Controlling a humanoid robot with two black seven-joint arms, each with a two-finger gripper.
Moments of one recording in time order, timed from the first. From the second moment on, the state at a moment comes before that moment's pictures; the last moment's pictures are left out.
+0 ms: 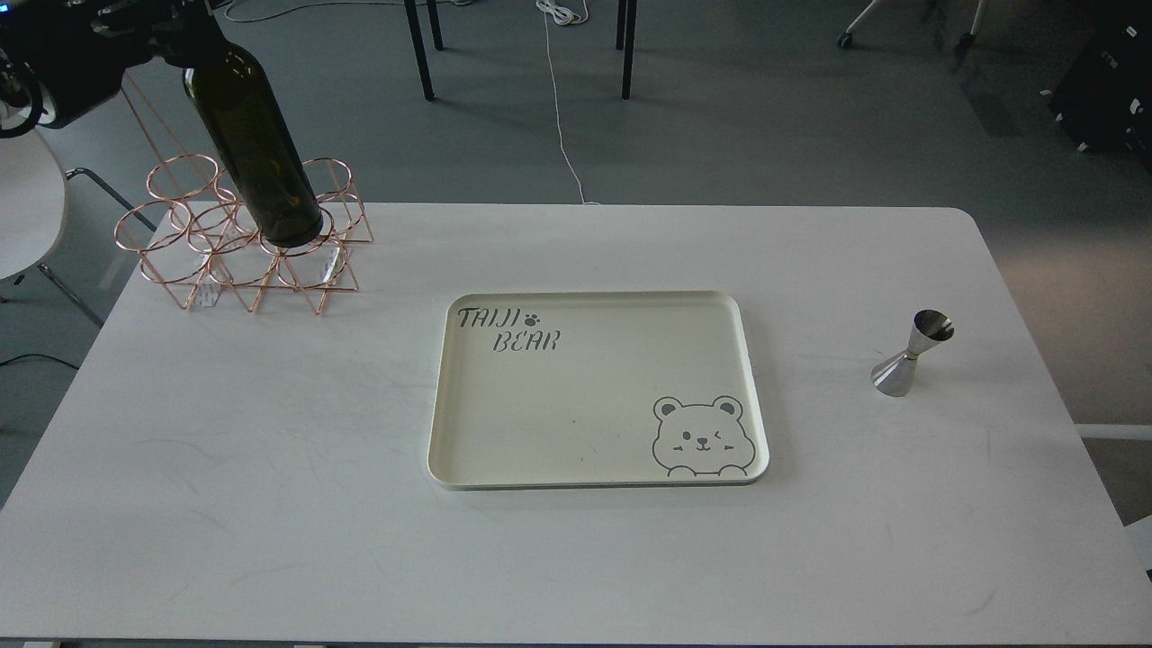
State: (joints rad) left arm -1.02 0.91 -0.58 -1.13 1.69 -0.05 -0.22; right arm 0.95 -0.79 0.32 0.59 0.03 0.34 0.49
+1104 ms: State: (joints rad) left arm -0.99 0.85 -0.47 -1.12 1.67 -0.03 -0.22; right arm 0.95 -0.79 0.33 0.59 0.03 0.34 0.49
